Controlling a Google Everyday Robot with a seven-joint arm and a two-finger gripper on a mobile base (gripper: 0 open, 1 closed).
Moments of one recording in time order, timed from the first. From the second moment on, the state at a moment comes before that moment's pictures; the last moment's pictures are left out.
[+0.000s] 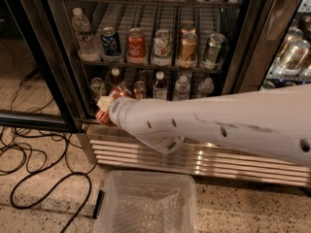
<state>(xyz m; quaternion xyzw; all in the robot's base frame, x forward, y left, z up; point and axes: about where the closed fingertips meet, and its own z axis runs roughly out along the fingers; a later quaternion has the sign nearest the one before) 0.604 0.116 0.773 0.10 0.85 0.33 0.39</state>
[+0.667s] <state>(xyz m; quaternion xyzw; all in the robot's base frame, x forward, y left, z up) 0.556 0.133 0.753 0.14 0.86 0.36 0.34</state>
